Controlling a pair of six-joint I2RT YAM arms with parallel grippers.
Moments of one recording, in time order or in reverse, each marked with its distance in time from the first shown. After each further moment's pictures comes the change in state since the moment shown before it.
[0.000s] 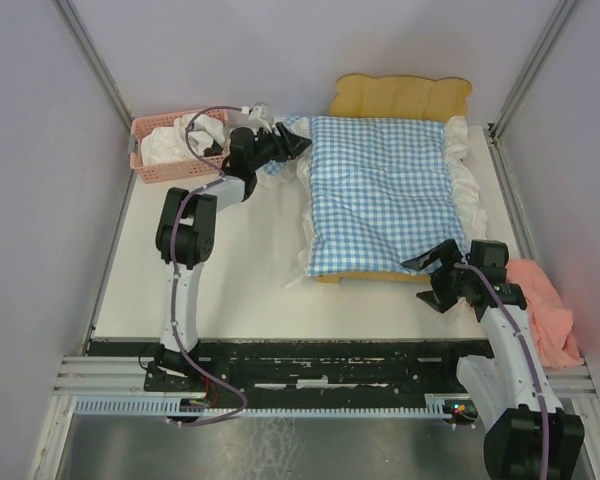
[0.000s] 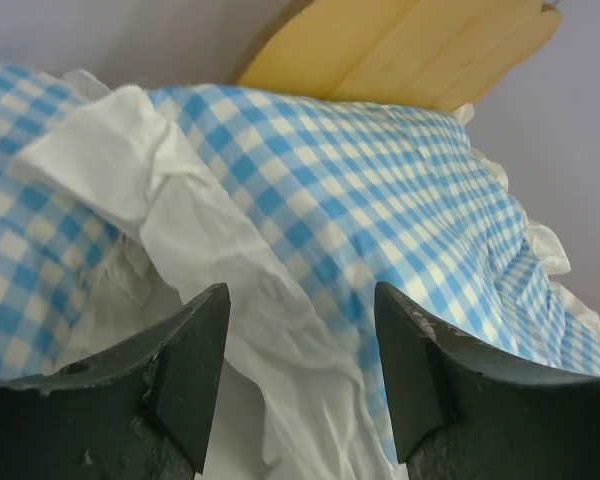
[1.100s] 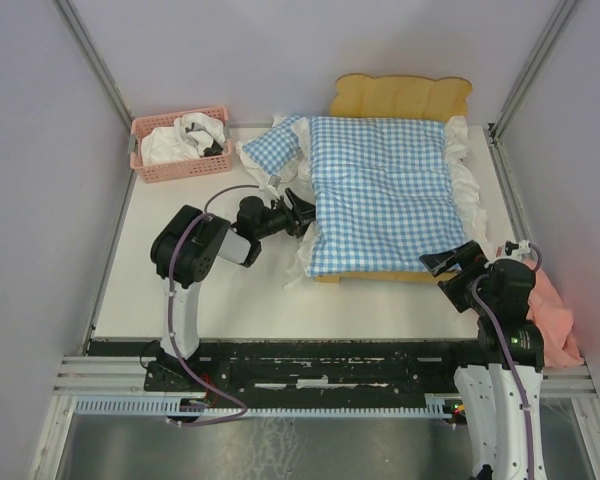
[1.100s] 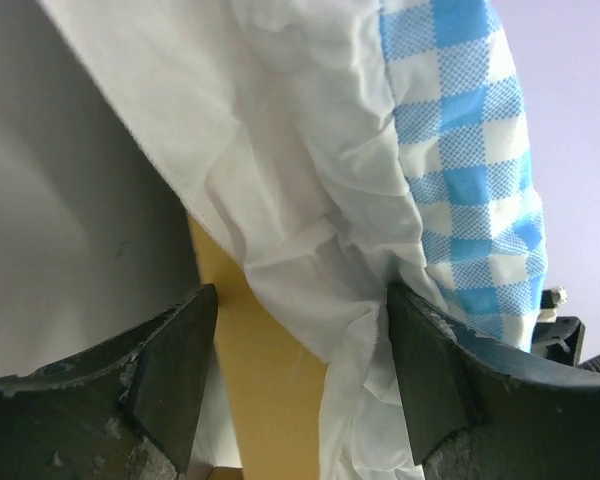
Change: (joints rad) left arm -0.155 -0.254 -0.838 0.469 0.129 -0.625; right arm 0.000 -0.425 0.060 -0.110 0.131 -0.048
